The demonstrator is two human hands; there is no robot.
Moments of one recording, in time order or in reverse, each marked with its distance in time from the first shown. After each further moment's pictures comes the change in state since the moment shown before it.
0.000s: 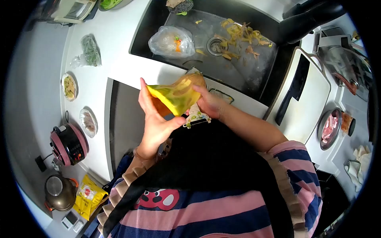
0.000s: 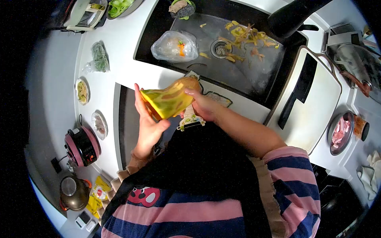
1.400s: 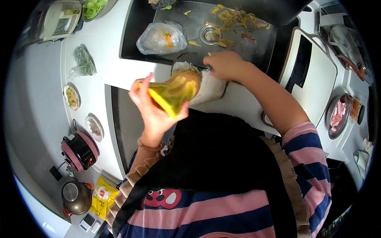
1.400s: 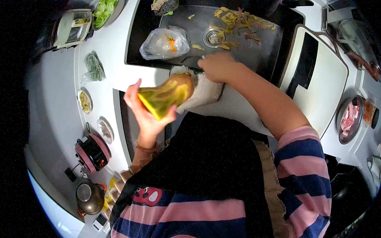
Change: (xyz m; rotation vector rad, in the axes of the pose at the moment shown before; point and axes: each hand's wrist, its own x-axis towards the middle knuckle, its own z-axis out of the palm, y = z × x) left_hand 0.034 -0.002 0.025 0.668 0.147 0.502; right_hand -0.024 -0.100 -0.058 -2.226 0.280 -0.325
